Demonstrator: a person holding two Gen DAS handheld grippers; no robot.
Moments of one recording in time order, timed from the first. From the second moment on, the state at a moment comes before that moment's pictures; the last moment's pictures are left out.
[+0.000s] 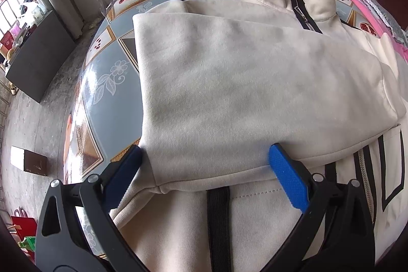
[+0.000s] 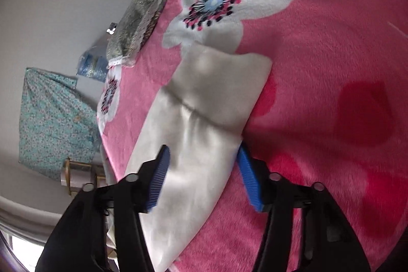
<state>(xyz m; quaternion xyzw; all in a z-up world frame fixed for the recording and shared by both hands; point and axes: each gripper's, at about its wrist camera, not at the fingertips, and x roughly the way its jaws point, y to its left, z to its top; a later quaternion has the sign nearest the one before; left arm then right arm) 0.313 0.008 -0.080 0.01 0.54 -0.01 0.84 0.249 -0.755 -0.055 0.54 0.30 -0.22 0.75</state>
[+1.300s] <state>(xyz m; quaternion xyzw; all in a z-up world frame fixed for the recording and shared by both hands) 0.259 0.016 -0.027 -0.02 0.44 -0.13 0.89 0.311 -0.182 -0.002 0.02 0.50 0.19 0.85</state>
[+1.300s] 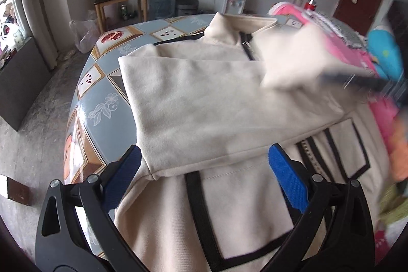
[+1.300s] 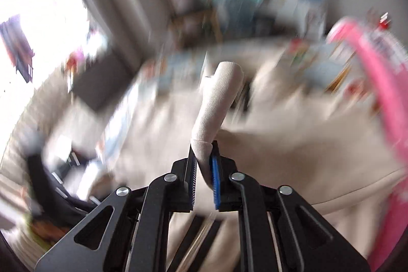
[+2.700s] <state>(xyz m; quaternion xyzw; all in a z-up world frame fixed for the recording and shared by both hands) 0.378 0.048 0.001 -0.08 0.53 -0.07 0.84 0.188 -0.351 -0.059 0.19 0.46 0.08 0.86</state>
